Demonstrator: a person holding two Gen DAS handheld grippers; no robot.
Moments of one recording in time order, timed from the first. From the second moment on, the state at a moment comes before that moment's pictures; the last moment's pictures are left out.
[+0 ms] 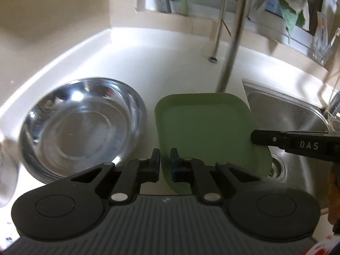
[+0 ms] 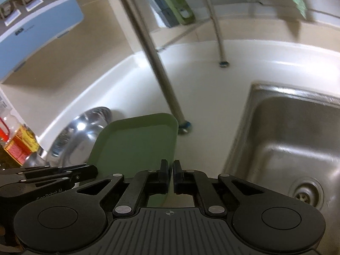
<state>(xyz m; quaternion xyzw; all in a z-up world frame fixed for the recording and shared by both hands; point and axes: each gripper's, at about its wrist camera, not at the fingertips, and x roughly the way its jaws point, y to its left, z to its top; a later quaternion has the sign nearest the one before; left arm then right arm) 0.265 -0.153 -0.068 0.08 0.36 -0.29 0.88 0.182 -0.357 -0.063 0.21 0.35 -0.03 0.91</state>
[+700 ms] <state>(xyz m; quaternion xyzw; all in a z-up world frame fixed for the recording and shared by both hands) 0.325 -0.064 -0.053 0.04 0.35 -0.15 0.92 0.314 -0.267 -0.065 0.16 0.36 0.10 0.91</state>
